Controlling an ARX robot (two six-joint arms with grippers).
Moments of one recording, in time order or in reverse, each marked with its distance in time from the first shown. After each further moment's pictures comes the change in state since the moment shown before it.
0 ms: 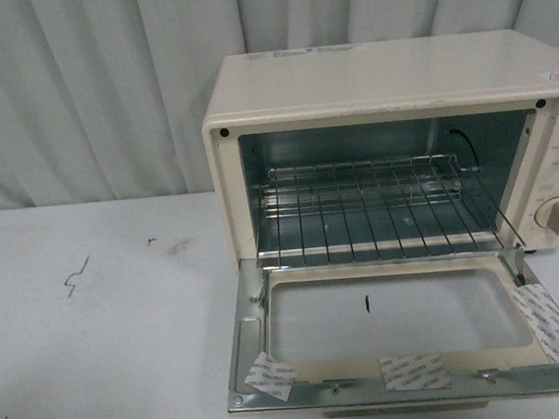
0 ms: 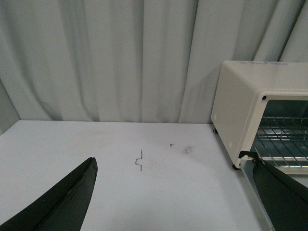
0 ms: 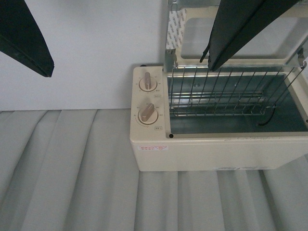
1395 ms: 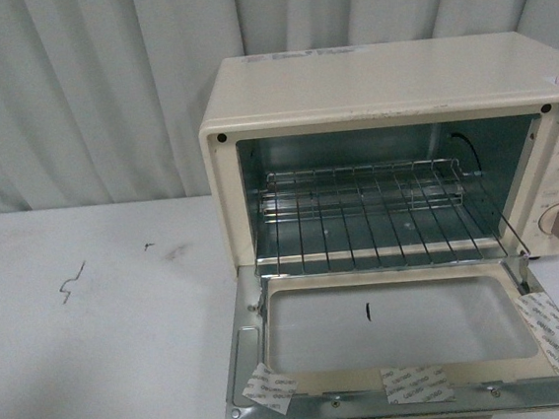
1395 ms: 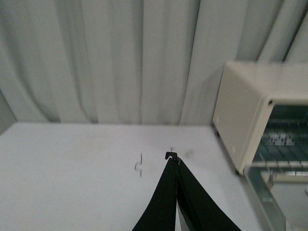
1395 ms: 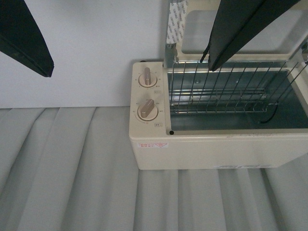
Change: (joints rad) left arm -0.003 0.117 0.002 0.098 0.000 0.000; right arm 0.000 -0.001 0.000 0.000 0.000 0.000
